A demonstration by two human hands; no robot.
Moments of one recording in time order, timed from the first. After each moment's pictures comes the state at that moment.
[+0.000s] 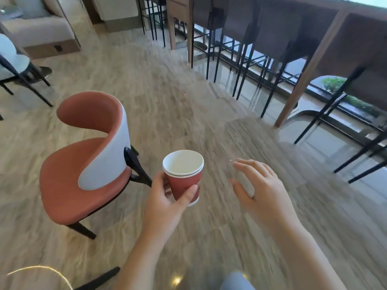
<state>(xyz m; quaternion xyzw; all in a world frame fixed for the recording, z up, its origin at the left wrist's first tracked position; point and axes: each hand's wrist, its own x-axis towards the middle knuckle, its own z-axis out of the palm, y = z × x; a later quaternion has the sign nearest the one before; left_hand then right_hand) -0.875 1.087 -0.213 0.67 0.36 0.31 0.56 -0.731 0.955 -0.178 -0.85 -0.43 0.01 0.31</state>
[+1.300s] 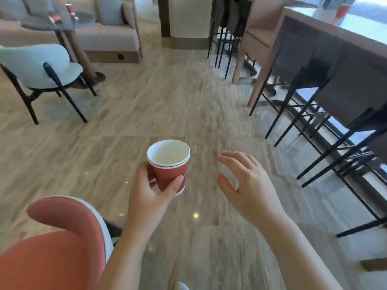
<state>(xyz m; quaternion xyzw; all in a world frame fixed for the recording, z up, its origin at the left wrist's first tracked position) -0.523 1.749 -0.200 0.59 0.48 0.46 0.46 -0.344 1.673 -0.144 -0.73 -0.62 0.03 0.28</state>
